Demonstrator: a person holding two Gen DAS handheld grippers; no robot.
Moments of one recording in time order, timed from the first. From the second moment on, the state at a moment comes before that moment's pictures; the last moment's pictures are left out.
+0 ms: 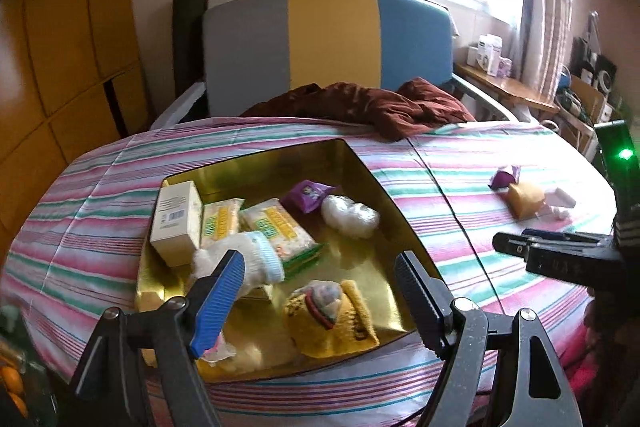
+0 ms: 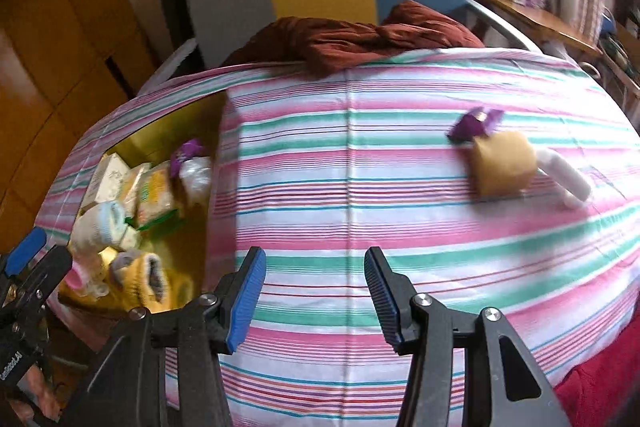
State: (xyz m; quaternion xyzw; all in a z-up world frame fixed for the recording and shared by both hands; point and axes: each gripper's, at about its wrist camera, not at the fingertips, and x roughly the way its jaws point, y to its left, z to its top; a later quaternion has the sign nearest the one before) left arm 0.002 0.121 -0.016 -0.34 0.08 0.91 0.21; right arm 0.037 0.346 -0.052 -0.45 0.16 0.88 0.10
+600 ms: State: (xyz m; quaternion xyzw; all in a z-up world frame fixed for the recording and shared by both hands) left arm 0.018 0.175 -0.019 -0.34 0.13 0.89 0.27; right arm 0.062 0.412 -0.047 -0.44 0.19 0.86 0.16
